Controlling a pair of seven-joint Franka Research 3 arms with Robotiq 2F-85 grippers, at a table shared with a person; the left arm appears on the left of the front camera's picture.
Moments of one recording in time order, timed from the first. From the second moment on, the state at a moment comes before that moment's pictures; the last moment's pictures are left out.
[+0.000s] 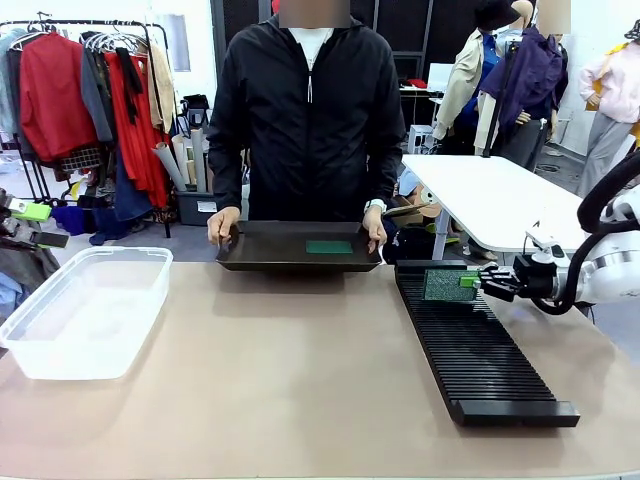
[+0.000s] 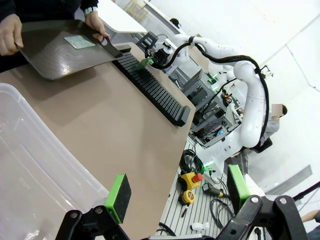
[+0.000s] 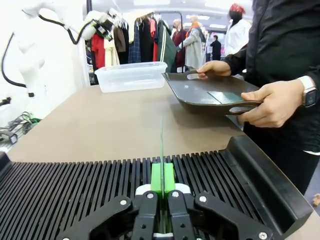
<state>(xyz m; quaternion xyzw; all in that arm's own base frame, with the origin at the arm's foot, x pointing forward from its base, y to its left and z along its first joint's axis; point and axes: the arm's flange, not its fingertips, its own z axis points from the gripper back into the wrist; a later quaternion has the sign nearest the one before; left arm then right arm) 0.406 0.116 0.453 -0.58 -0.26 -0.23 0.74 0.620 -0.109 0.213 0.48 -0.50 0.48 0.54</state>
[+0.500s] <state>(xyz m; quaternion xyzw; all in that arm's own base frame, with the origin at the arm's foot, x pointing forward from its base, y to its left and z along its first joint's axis) 0.406 0.116 0.453 -0.58 -0.26 -0.23 0.74 0.622 -0.108 0.211 0.49 -0.50 0.48 0.54</state>
